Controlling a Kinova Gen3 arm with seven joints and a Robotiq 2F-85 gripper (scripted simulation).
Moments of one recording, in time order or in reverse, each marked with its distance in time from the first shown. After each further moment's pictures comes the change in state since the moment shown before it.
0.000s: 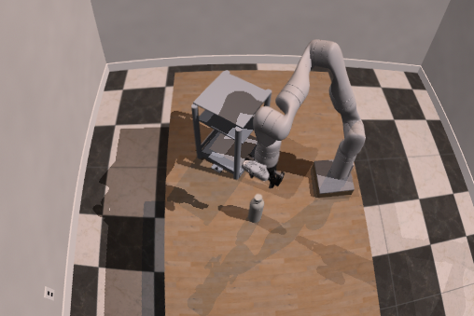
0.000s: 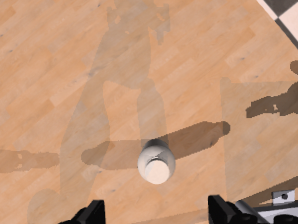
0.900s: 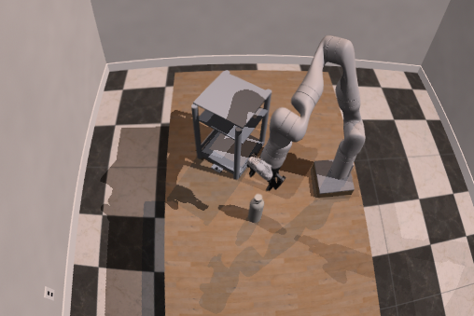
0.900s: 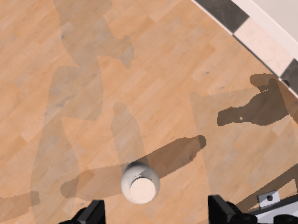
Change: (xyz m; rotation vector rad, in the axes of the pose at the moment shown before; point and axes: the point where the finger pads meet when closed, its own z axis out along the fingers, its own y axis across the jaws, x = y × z) arm 0.003 0.003 0.005 -0.122 0.114 0.141
